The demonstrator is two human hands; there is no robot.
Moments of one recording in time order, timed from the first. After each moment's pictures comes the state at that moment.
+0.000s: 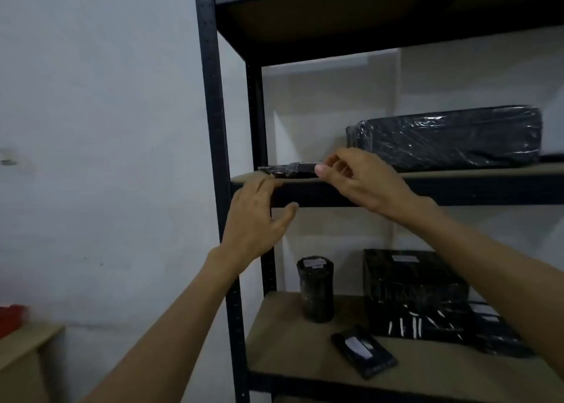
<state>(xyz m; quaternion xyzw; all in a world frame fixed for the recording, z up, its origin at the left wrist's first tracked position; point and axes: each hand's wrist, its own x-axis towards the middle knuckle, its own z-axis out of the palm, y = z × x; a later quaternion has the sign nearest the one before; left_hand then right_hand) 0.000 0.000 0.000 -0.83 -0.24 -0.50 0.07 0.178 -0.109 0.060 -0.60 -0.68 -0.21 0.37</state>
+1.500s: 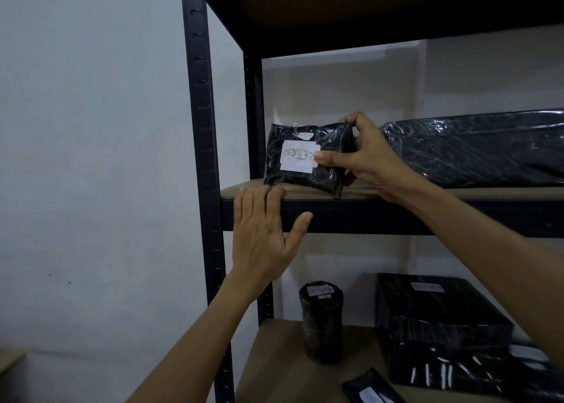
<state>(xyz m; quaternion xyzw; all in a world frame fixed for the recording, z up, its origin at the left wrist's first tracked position) 0.051 0.087 -0.018 -0.75 -0.26 -0.58 0.19 0.201 -0.017 0.098 -0.44 -0.64 0.10 0.62</state>
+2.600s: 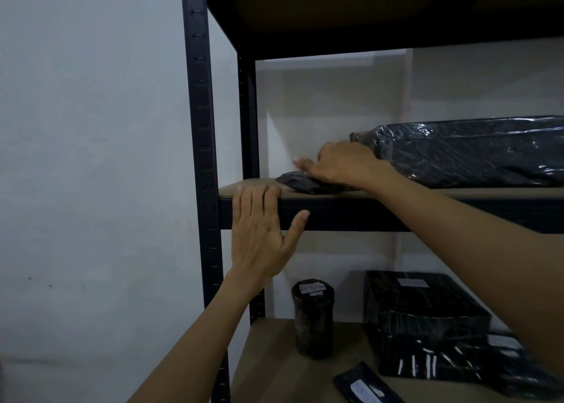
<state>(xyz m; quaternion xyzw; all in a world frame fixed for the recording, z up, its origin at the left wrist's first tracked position) 0.052 0.084 -0.019 -0.75 -0.26 -0.59 0.18 0.185 0.011 0.115 -0.78 -0.56 -0.23 0.15</state>
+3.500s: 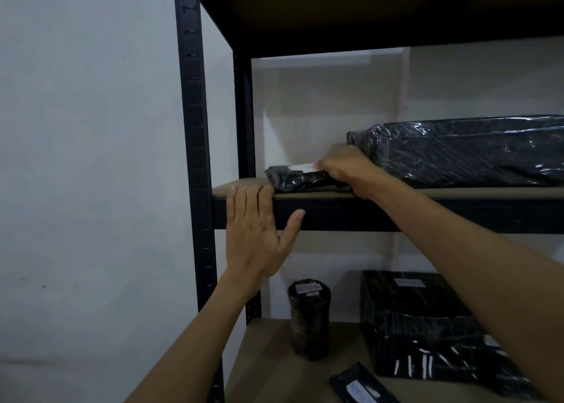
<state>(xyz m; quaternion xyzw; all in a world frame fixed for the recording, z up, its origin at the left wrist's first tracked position) 0.053 0.081 -0.019 -0.74 -0.28 -0.58 0.18 0.202 0.019 0.098 -0.74 -0.46 0.00 0.50</state>
